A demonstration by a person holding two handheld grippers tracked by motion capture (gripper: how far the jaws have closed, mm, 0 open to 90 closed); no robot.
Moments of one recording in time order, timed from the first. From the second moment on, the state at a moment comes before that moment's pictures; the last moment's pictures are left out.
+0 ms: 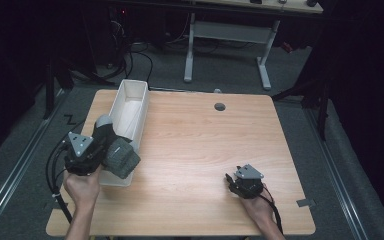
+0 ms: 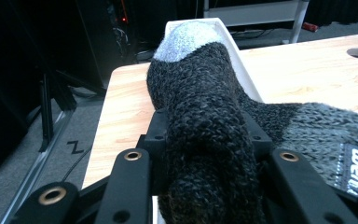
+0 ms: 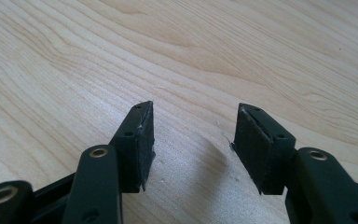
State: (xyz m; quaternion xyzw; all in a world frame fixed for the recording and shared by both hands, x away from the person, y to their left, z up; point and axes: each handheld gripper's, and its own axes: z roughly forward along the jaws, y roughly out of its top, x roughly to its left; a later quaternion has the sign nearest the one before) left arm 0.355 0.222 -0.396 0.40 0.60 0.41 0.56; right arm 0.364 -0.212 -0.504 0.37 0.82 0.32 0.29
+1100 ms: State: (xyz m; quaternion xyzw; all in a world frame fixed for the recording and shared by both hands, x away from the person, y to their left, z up) left arm 0.333 0.209 -0.347 0.37 0.56 0.38 0.63; right arm 0.364 -0.211 -0.505 0.37 0.82 0.32 0.29
